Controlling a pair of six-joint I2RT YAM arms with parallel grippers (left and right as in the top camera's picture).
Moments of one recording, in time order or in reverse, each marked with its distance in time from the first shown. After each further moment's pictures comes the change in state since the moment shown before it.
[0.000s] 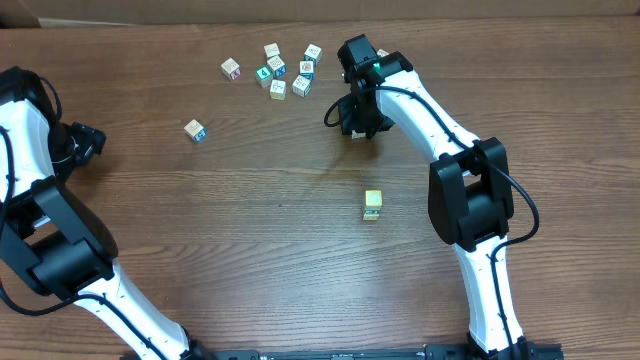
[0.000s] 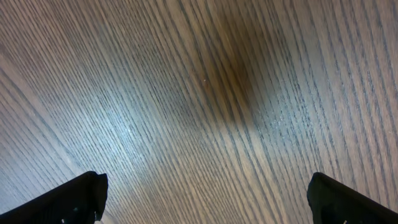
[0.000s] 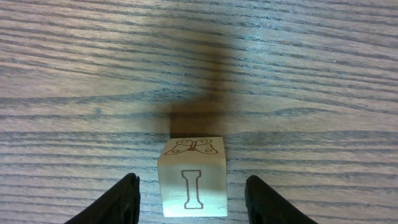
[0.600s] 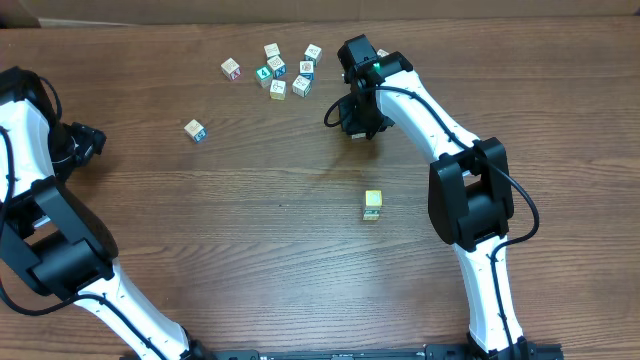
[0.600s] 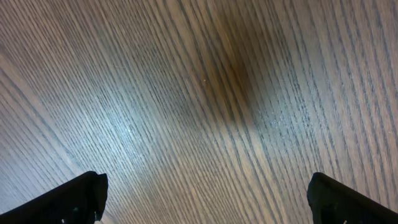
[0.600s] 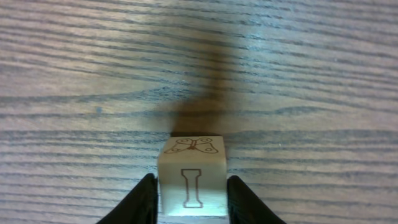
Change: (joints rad) left arm 0.000 0.000 0.000 0.000 0.000 0.000; right arm 0.000 0.000 0.000 -0.002 -0.002 0.003
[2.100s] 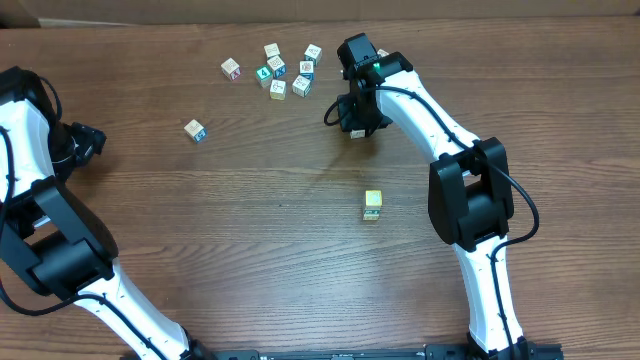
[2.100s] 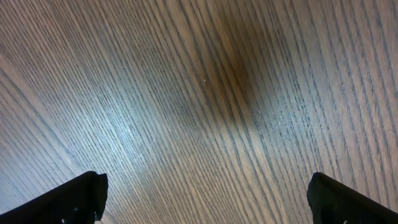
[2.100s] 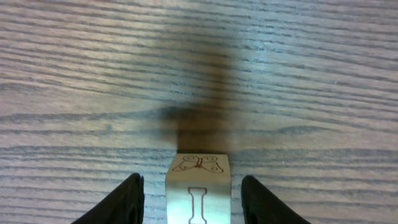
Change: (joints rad) left arm 0.000 0.000 0.000 0.000 0.000 0.000; right arm 0.000 0.000 -0.004 0.048 0.000 -0.003
